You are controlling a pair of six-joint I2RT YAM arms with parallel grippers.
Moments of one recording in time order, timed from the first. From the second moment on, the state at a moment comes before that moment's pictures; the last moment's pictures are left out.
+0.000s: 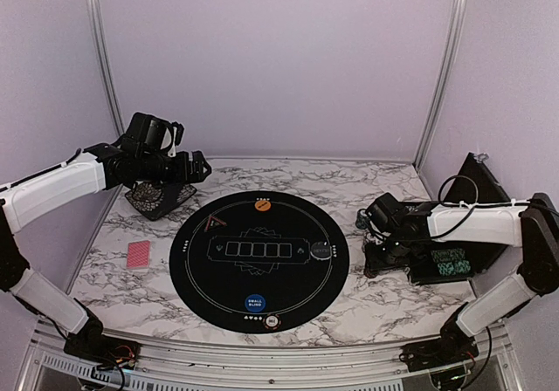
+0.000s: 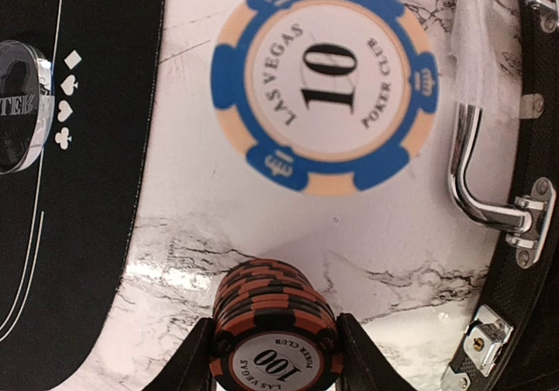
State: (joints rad) left arm -0.50 1.45 1.21 -0.42 -0.01 -0.44; right arm 0.58 1.44 0.78 -0.62 0.13 0.47
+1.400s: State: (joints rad) left arm -0.50 1.45 1.21 -0.42 -0.01 -0.44; right arm 0.61 1.43 0.83 -0.69 0.14 0.48
